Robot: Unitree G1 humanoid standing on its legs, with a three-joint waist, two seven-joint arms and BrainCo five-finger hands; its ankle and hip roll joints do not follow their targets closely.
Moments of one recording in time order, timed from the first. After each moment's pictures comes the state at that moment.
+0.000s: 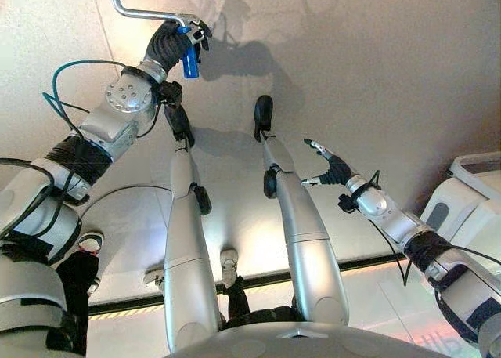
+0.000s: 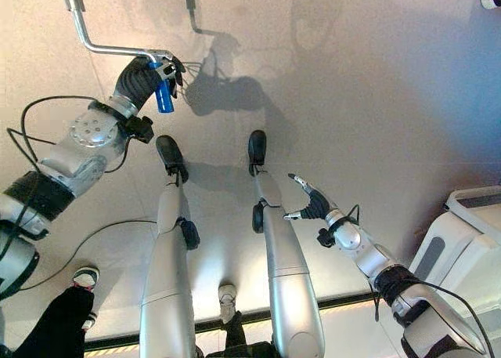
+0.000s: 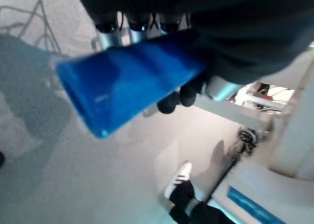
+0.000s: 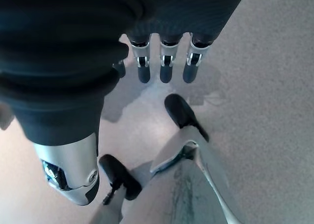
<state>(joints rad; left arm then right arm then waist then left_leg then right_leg) -1.05 0.93 -0.84 0.41 -0.93 -0.26 0.05 -0.44 -0.64 0.63 0.58 0.04 -0.34 -0.12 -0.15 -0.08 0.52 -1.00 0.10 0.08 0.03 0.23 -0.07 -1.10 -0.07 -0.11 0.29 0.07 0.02</state>
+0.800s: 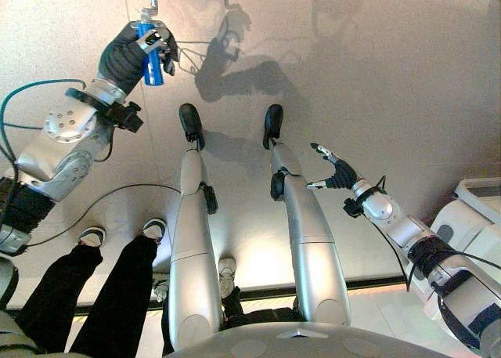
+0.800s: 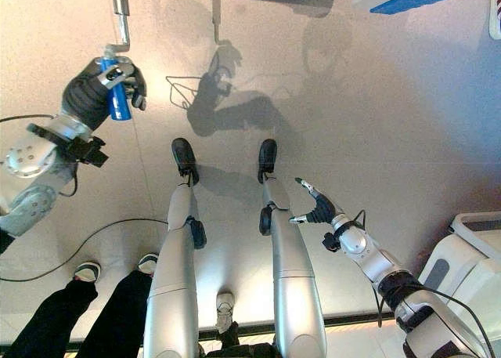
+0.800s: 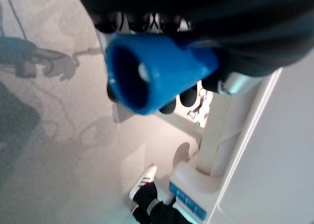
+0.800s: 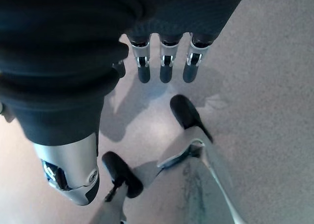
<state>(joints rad) -0.64 1.21 -0.52 0.06 -1.05 -0.31 -0.05 -0.39 -0.64 0.59 0.59 0.03 -0.34 -0.09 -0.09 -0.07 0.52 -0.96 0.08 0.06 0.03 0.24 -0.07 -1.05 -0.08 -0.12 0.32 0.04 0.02</state>
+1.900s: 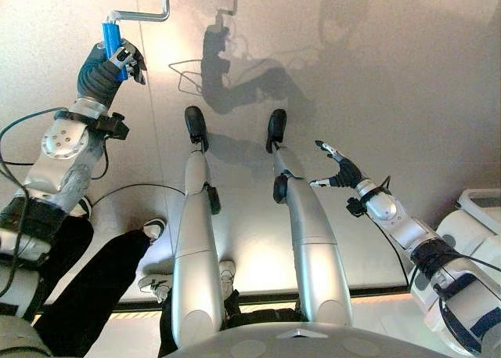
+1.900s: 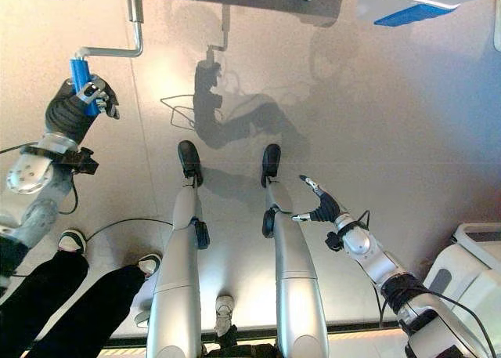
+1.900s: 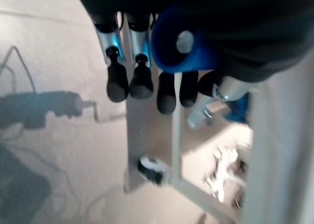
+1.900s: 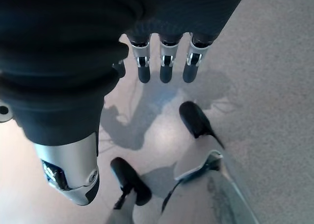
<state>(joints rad) -0.66 0.94 -0.42 0.44 -0.92 -0.34 0.05 -0.38 -0.64 0.54 0.56 0.03 -0.35 -0.10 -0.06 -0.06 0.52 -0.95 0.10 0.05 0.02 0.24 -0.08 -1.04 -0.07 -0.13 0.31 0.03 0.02</state>
